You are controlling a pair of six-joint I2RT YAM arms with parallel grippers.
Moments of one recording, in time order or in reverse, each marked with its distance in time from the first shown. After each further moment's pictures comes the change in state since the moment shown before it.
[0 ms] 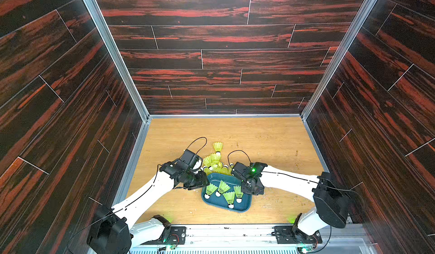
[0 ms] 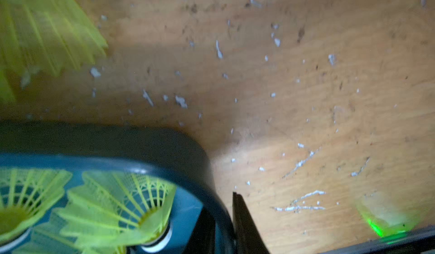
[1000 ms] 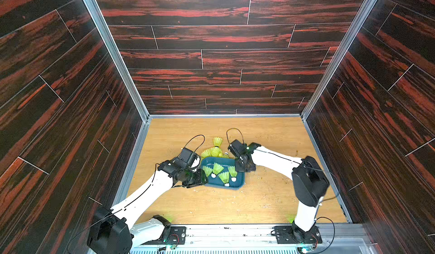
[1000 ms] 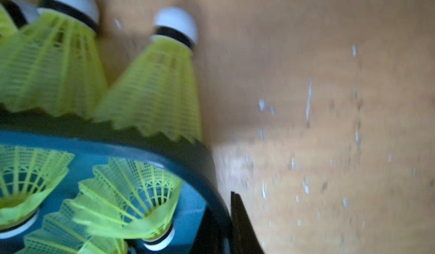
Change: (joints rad) left arm 0.035 -0.003 0.019 -0.011 -0.004 0.023; right arm -0.208 0.283 0.348 0.080 0.014 -0.362
